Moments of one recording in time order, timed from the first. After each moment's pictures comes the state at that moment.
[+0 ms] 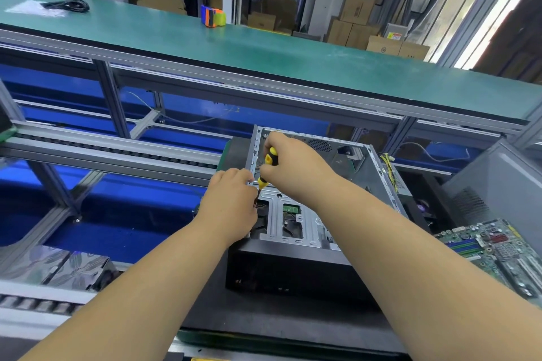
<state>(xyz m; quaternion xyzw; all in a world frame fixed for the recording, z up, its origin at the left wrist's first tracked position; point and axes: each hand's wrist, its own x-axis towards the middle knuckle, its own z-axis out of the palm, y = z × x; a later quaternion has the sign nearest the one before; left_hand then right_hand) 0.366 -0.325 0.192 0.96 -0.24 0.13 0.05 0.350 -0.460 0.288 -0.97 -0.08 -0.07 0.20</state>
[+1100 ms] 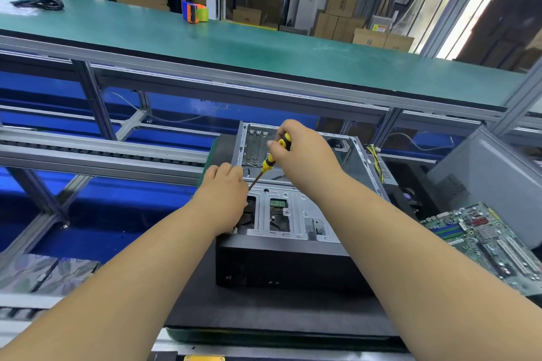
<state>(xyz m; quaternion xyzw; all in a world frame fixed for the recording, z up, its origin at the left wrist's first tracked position) 0.381 -0.339 0.188 0.95 -0.28 0.08 -0.11 0.340 -0.493 0.288 -0.95 -0.01 -0.15 0.27</state>
